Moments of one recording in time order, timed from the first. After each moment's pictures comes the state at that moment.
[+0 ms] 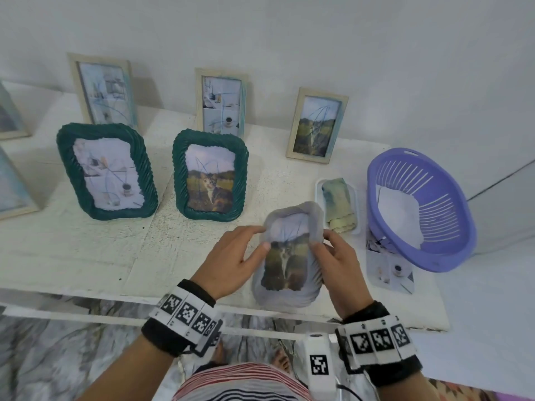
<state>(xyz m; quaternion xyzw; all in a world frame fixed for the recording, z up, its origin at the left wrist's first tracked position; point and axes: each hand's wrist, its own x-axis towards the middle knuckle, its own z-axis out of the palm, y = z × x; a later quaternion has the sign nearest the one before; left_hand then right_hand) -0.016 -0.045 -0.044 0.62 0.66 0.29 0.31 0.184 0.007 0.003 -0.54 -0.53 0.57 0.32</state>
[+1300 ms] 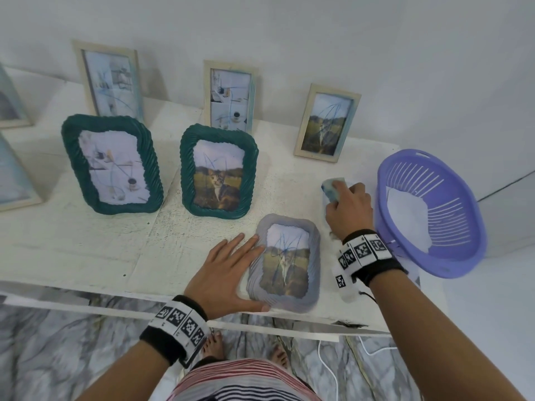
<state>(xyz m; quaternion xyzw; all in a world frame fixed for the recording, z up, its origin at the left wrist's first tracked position) -0.035 -0.072 -0.095 0.74 0.64 0.09 0.17 0.168 0.129 -0.025 -0.61 -0.78 0.10 0.10</state>
